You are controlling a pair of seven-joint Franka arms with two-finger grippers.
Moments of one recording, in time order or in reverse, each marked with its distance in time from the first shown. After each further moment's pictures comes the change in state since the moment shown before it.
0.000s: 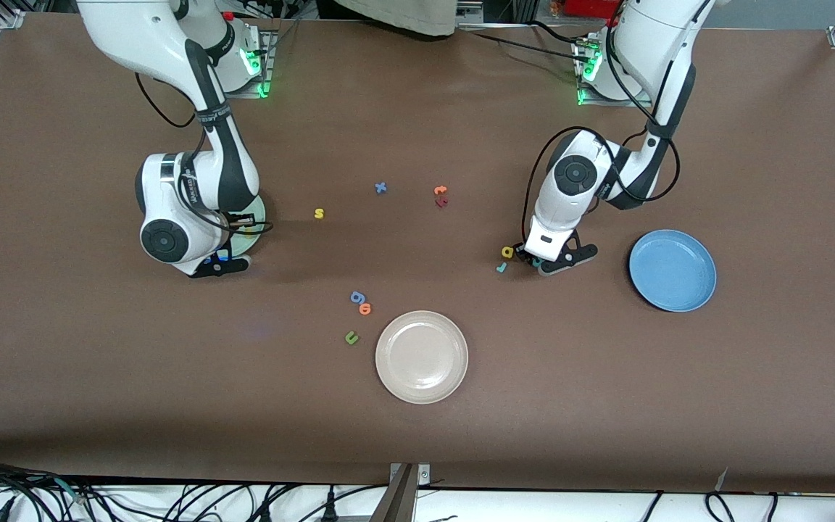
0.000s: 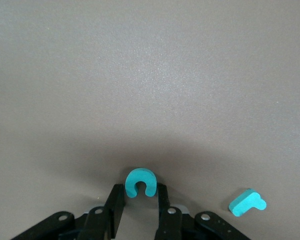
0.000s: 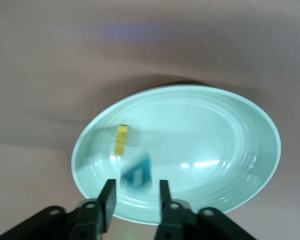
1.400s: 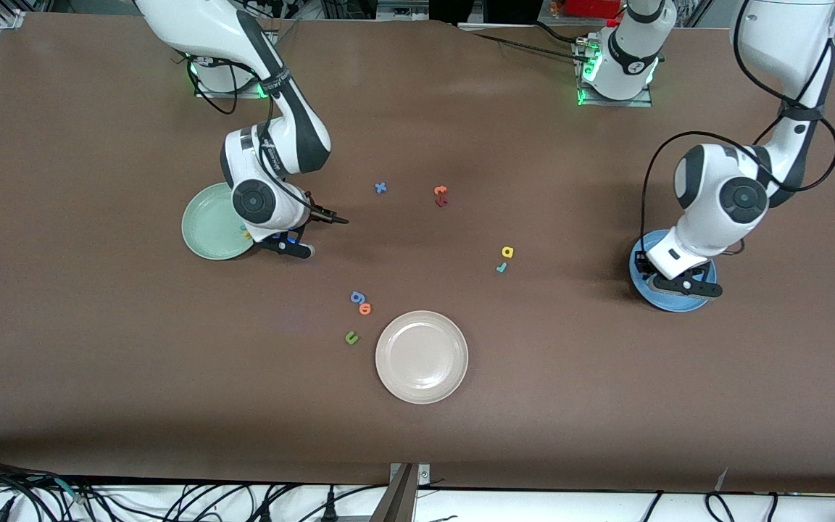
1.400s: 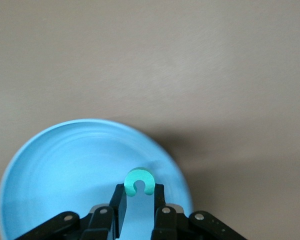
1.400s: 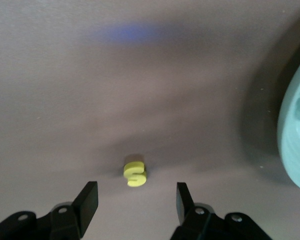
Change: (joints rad) left arm 0.422 -0.121 0.046 -0.003 0.000 -0.131 1.043; right arm 0.036 -0.059 0.274 -0.126 0.119 0.307 0.617
